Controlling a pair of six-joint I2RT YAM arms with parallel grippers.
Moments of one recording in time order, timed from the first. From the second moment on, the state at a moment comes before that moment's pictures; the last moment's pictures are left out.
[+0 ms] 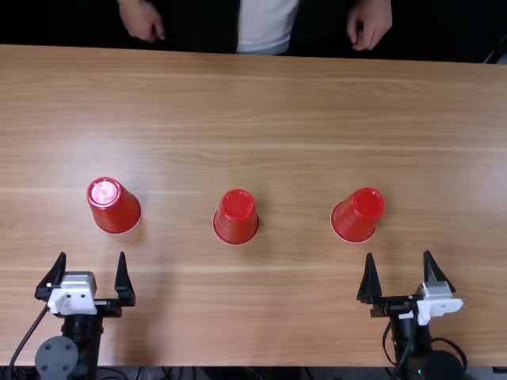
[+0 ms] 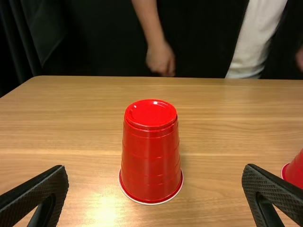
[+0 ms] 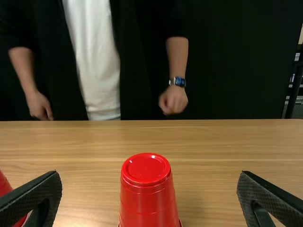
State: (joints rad) left arm 0.00 0.01 0.03 -0.09 -0.02 -0.04; right arm 0.01 0.01 0.02 0.08 -0.06 0.01
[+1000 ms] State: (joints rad) left arm 0.00 0.14 0.42 -0.38 -0.02 -0.04; right arm 0.01 0.14 0.31 -0.11 -0.06 0.00
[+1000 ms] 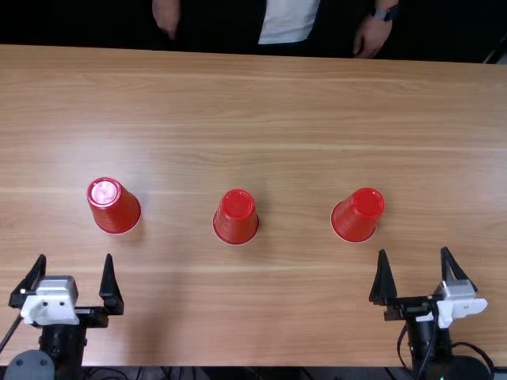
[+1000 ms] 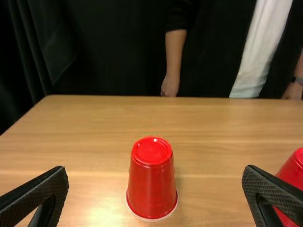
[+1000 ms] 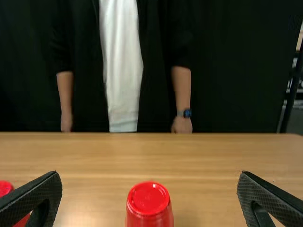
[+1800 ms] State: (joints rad) left arm 0.00 0.82 1.19 -1.15 -0.05 -0.04; right arm 0.00 0.64 0.98 -0.85 -0.04 -0.02
